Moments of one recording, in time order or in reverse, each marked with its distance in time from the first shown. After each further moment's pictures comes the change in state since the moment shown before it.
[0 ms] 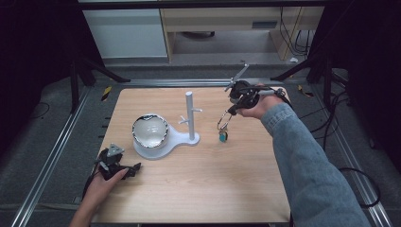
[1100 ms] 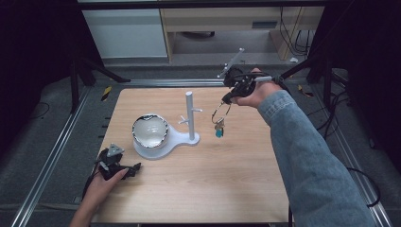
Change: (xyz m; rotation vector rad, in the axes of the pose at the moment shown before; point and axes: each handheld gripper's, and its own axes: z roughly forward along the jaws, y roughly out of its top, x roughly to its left) left arm 0.000 0.000 0.000 0.003 0.001 0.002; right arm 0.008 0.035 -0.035 -0.040 -0.025 -0.055
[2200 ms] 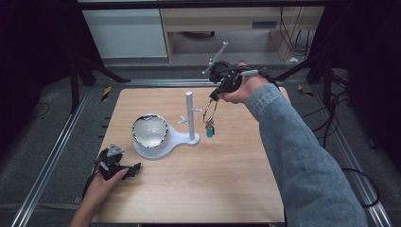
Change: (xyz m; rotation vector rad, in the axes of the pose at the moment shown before) left arm 0.000 0.000 0.000 0.000 0.000 0.001; right arm 0.017 0.036 -0.003 -0.002 0.014 -0.057
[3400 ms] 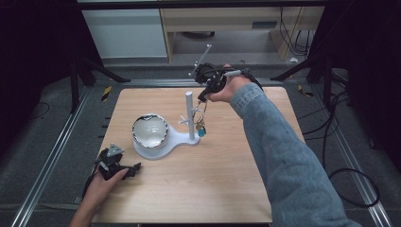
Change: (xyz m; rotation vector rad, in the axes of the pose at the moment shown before) left arm 0.000 0.000 0.000 -0.001 0.000 -0.001; right arm 0.001 0.024 0.033 0.012 0.044 -0.011
